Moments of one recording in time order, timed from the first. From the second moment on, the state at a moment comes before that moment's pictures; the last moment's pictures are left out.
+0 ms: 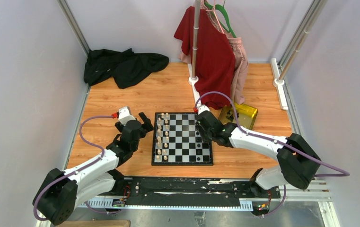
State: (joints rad) left arm -0.55 0.95 0.28 0.21 -0.60 -0.66; right arm 0.85 1.39 0.77 -0.29 0.24 0.26
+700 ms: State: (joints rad) left arm -0.55 0.95 0.28 0.21 -0.59 -0.66; right arm 0.85 1.25 0.79 -0.36 0.28 0.24
